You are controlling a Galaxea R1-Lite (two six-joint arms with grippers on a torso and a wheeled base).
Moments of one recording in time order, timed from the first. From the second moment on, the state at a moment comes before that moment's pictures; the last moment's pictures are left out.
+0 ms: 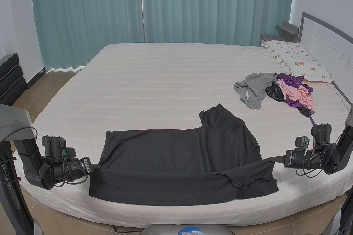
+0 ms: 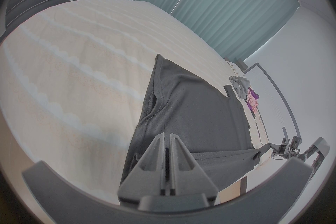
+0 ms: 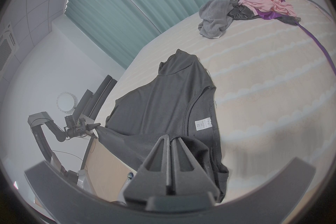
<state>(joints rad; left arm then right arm) 0.09 2.18 -0.39 -1.04 -0.42 -0.40 -0.09 2.05 -0.41 -0.88 0.64 0.22</state>
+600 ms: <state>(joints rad) 0.12 2.09 -0.32 -1.04 -0.42 -0.40 -0.09 1.92 -0.34 -0.88 0.65 0.26</state>
